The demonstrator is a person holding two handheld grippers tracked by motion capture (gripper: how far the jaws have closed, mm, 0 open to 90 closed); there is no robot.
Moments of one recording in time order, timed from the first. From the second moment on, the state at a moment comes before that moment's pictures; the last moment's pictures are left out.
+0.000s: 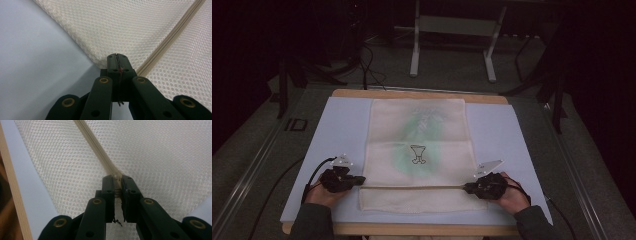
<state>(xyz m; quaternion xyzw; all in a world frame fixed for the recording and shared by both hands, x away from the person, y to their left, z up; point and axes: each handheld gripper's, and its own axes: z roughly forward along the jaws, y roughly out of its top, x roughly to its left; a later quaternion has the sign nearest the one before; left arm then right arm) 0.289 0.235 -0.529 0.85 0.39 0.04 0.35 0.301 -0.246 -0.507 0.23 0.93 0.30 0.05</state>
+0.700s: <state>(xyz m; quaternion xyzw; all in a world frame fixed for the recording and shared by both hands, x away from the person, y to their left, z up) 0.289 0.235 -0.529 0.85 0.39 0.04 0.35 0.299 -0.281 -0.504 0.25 0.92 0.29 0.05</state>
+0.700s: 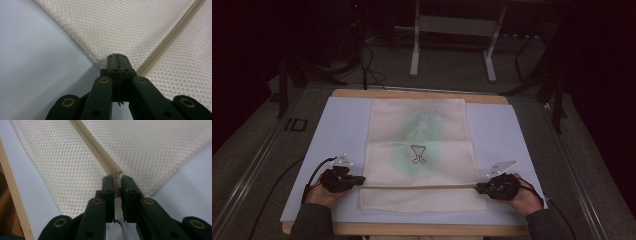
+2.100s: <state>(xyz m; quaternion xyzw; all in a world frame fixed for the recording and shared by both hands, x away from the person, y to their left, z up) 0.285 0.251 -0.517 0.82 0.43 0.13 0.36 0.317 -0.304 -0.508 0.38 0.83 0.39 0.12</state>
